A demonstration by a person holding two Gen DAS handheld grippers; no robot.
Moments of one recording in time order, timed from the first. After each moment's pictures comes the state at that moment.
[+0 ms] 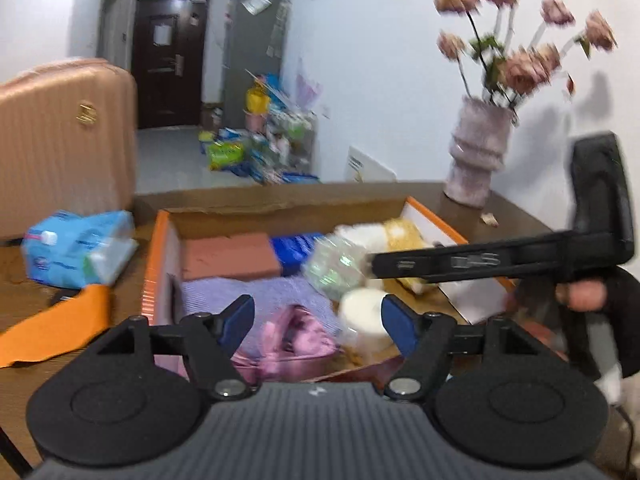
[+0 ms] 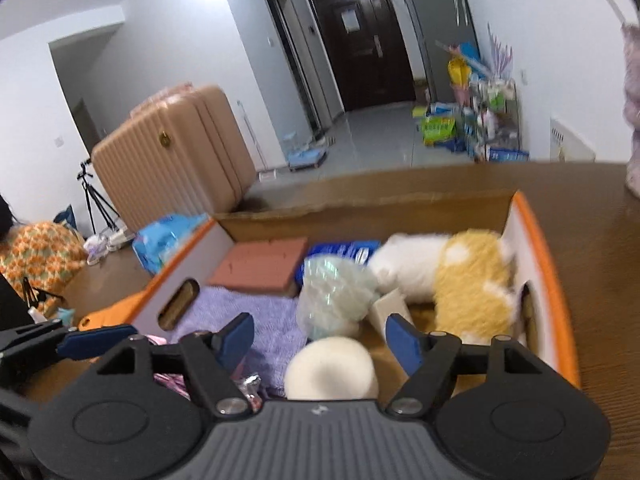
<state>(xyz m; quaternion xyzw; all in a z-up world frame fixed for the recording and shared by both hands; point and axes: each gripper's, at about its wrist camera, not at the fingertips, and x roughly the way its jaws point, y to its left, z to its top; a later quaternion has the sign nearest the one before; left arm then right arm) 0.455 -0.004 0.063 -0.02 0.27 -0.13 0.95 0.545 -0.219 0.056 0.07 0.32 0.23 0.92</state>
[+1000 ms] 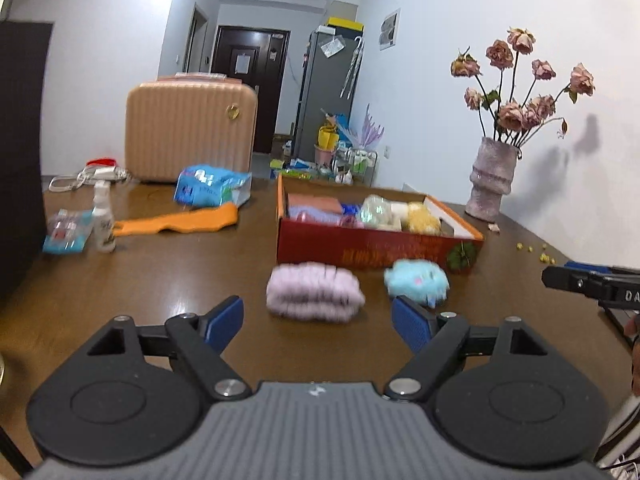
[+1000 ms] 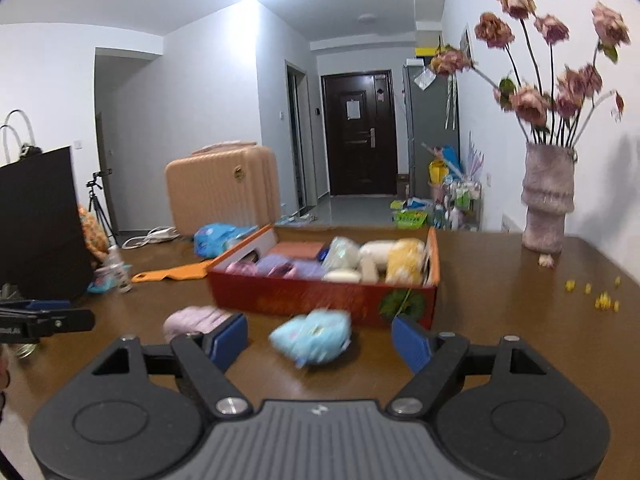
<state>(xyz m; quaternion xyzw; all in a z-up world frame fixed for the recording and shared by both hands) 0.179 0.040 0.053 -0.07 0.22 -0.04 0.97 0.234 -0.269 0.072 0.02 0.20 0.21 0.96</state>
